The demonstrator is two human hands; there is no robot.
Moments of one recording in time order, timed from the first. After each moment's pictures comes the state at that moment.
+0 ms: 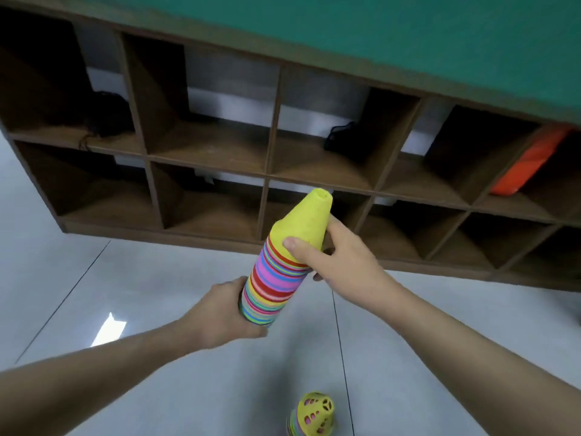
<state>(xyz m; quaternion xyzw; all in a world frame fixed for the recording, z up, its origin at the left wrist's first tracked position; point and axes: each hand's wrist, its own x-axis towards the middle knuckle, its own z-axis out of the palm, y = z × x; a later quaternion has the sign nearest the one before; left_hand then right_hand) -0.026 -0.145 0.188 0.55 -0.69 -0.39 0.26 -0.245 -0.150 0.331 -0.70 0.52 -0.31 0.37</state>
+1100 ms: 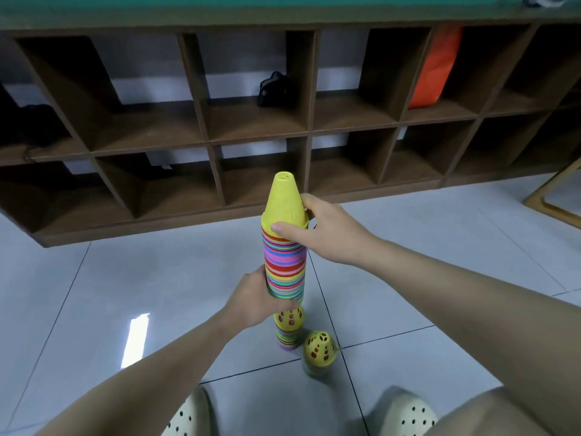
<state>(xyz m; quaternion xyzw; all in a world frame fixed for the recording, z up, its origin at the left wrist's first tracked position) -0.154 -0.052 0.155 0.53 -0.72 -0.40 0.20 -0.341 -0.046 0.306 -0.71 0.59 -0.26 0.29</state>
